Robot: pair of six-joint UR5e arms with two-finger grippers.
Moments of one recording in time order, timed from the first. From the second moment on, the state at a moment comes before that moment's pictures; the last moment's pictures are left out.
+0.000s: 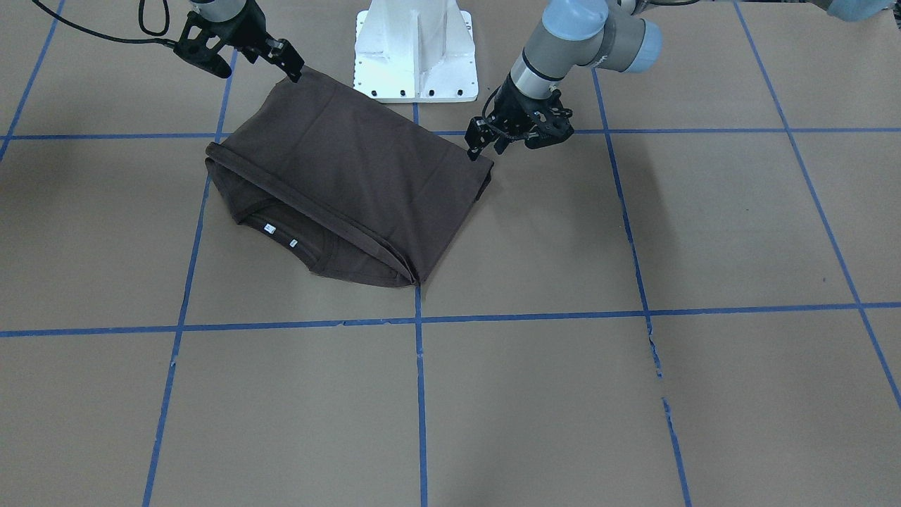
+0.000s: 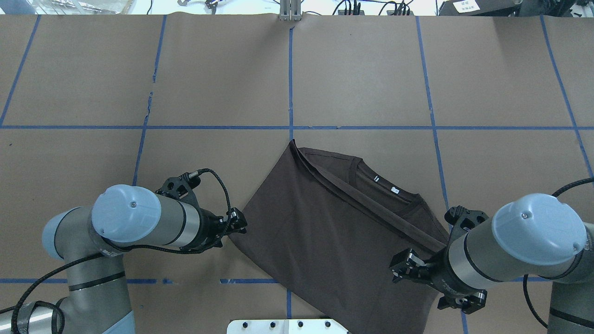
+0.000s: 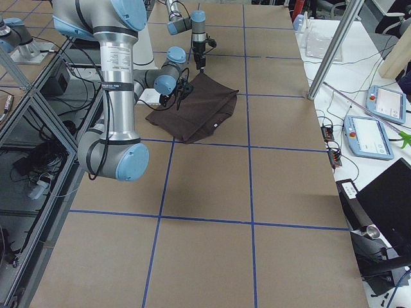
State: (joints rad) left arm -0.35 -1.90 -1.89 -2.00 -1.83 -1.86; right arm 0.34 -1.54 2.30 -1.48 2.04 1.91
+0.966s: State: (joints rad) left arm -0.33 -1.92 -1.86 -1.99 -1.74 -1.85; right arm 0.35 -1.52 2.28 -1.48 2.04 1.91
